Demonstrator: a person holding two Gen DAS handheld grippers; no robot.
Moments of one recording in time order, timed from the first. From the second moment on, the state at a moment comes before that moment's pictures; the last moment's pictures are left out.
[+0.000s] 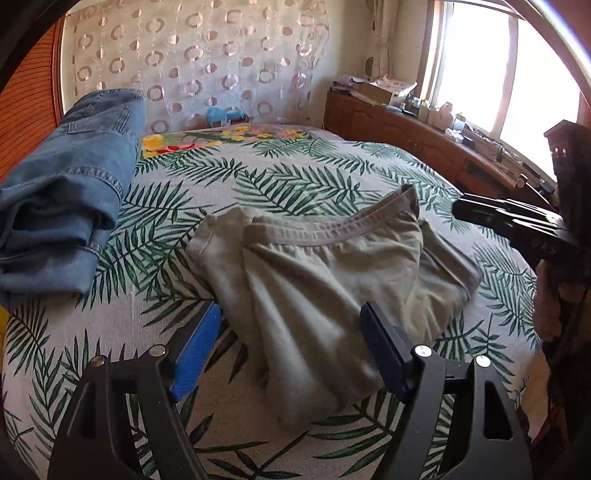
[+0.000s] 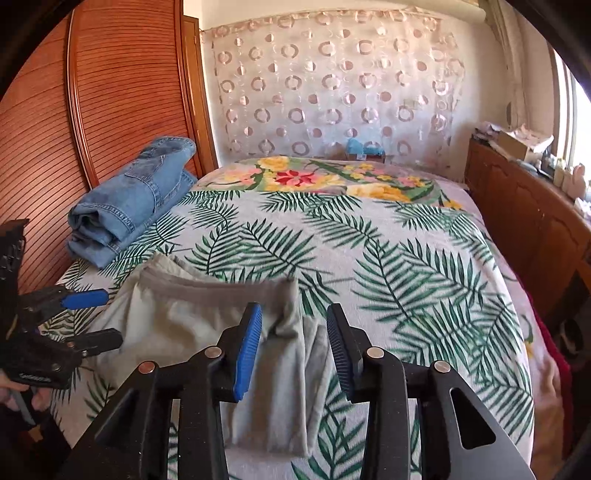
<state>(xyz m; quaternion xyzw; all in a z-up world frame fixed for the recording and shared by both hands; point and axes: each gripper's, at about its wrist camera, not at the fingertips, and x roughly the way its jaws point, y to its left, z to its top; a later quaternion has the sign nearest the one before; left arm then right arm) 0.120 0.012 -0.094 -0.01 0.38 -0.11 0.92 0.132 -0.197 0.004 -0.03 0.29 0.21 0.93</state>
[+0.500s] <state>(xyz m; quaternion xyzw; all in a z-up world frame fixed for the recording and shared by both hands) 0.123 0.013 -0.102 -0.02 0.40 -0.12 0.91 0.092 -0.214 -0.017 -0.04 0.35 0.23 0.91</state>
